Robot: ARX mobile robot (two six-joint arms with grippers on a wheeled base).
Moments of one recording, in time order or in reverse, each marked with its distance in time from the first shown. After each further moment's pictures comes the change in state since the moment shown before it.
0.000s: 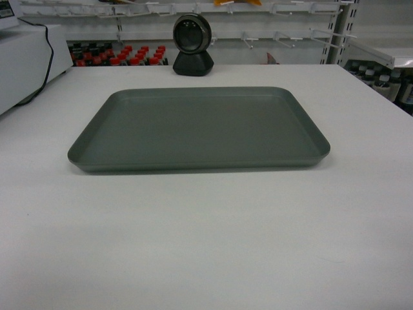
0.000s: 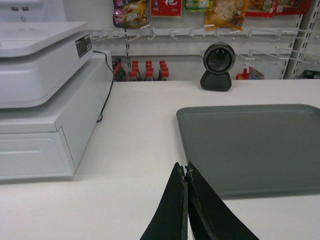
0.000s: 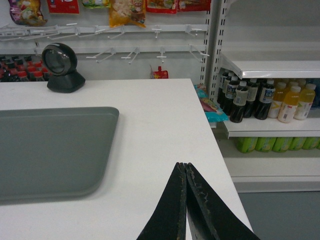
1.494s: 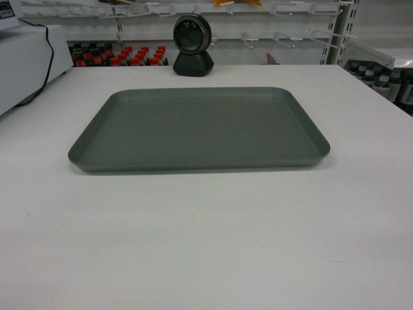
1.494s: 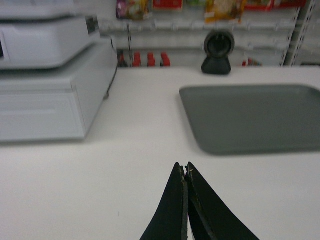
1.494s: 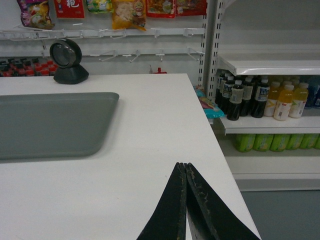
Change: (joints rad) left arm 0.091 -0.532 -0.186 -0.352 0.097 0.000; right arm -0.096 -0.591 -0.254 -0.299 -0.099 0.000
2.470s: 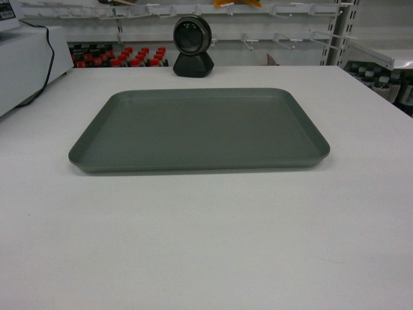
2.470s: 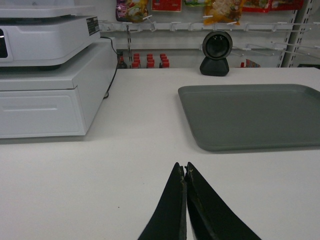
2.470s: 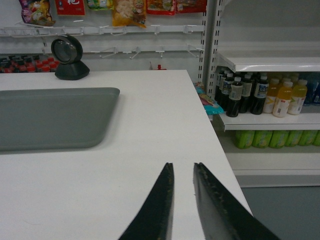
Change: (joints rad) left arm 0.000 -0.137 0.000 -0.137 0.000 0.000; right arm 0.000 -0.208 0.001 -0.219 0.000 0.000
